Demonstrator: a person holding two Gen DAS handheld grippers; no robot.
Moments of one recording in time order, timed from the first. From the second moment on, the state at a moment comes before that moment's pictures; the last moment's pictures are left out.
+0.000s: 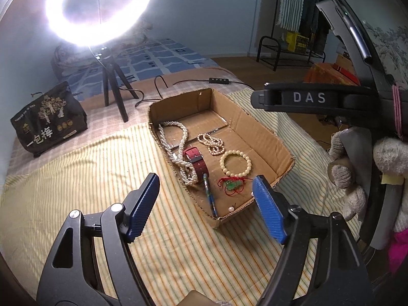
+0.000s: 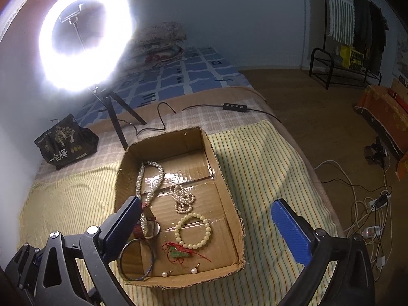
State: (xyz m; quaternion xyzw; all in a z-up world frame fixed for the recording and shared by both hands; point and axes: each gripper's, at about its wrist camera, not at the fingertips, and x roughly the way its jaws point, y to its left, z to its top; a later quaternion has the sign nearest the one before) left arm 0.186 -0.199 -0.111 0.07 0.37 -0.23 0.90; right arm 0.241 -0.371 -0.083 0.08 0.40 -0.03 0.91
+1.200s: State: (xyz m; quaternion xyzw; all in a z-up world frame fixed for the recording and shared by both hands) left arm 0.110 -0.128 -0.028 0.06 0.26 -0.18 0.95; right arm 0.114 -0.317 -0.001 0.00 0.25 -0.03 0.97
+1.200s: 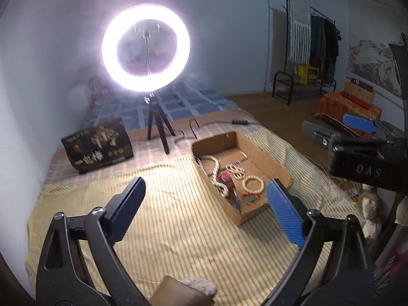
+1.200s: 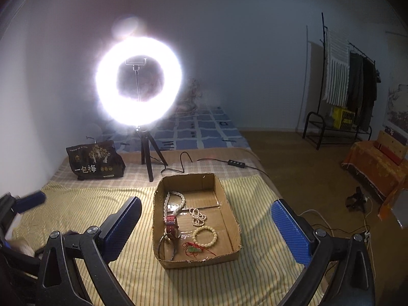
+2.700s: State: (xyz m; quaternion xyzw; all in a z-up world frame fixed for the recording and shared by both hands) left arm 0.101 -0.126 -0.033 0.09 0.25 -0.16 0.95; right arm 0.102 -0.323 -0.007 0.00 0.19 -0.09 0.98
